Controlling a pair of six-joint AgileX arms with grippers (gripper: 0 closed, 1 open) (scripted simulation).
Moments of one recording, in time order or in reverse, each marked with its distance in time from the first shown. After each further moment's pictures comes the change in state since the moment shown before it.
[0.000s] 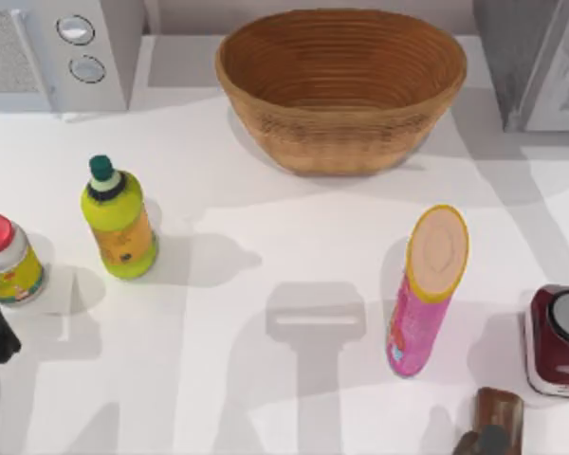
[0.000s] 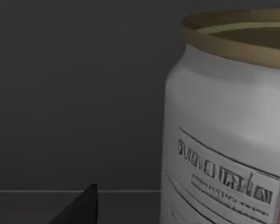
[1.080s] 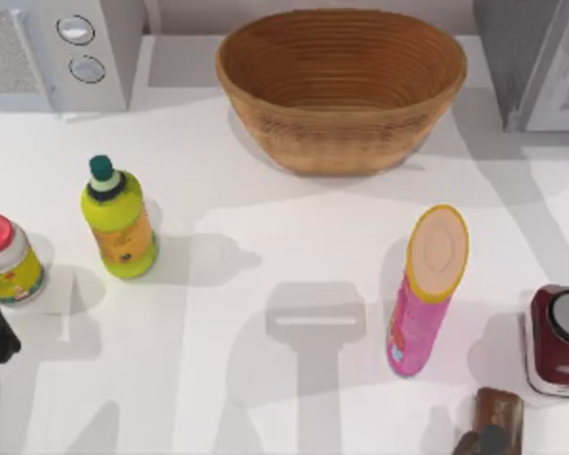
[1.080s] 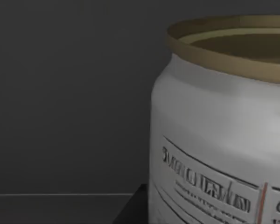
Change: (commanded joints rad) left arm 0.000 0.000 0.000 0.000 0.000 0.000; right arm 0.000 0.000 0.000 0.000 0.000 0.000
